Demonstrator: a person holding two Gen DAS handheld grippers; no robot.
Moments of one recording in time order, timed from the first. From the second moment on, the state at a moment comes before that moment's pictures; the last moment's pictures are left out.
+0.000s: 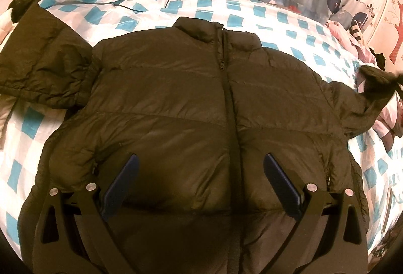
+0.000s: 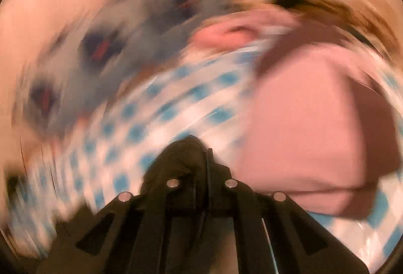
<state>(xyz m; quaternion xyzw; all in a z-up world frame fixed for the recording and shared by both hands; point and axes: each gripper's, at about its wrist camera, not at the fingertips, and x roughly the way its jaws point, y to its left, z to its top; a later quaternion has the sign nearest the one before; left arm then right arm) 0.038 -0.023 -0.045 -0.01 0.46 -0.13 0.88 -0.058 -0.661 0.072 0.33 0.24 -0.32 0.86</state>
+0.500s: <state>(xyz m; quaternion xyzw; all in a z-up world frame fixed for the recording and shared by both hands) 0.034 -0.021 -0.040 0.00 0.45 -0.13 0.88 -0.311 -0.672 0.024 0.50 0.11 -0.34 0.79</state>
